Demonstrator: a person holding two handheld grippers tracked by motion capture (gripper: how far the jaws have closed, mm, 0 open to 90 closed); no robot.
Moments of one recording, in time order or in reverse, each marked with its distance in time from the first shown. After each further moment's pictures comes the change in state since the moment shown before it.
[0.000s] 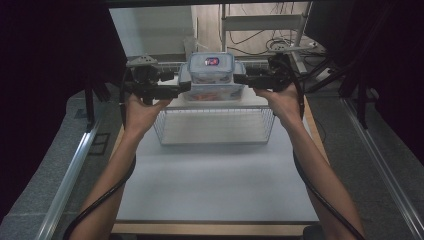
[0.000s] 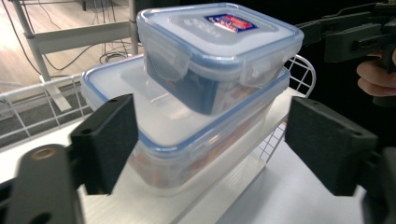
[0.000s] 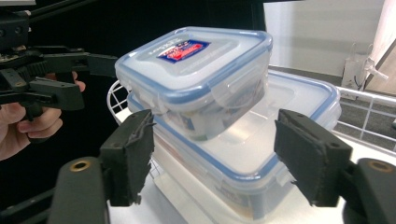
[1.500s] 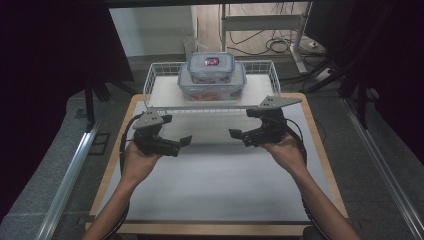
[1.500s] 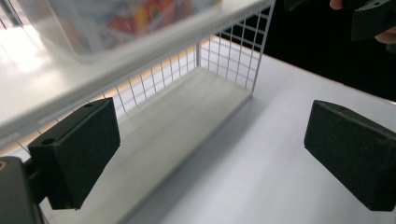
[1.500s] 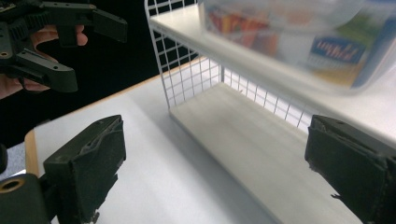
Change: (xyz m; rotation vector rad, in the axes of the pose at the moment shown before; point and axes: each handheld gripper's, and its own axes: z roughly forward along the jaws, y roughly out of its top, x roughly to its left) left arm -0.057 -0.105 -0.022 0.085 0.012 0.159; right arm 0.057 -0.100 -0.015 0.109 0.005 -0.181
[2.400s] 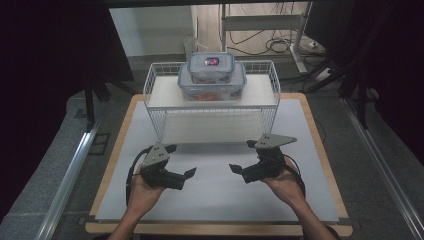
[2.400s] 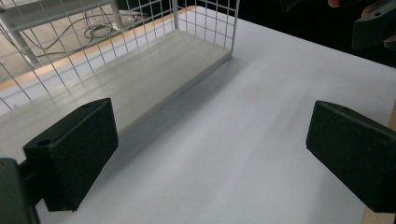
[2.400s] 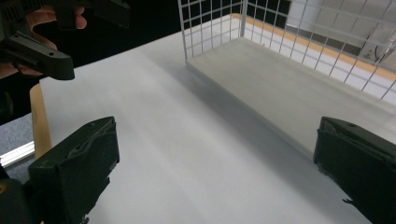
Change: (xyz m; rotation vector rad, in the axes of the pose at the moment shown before) left arm -0.043 -0.070 0.005 0.021 -0.020 -0.003; right arm 0.035 -0.079 0.001 0.048 0.003 -0.020
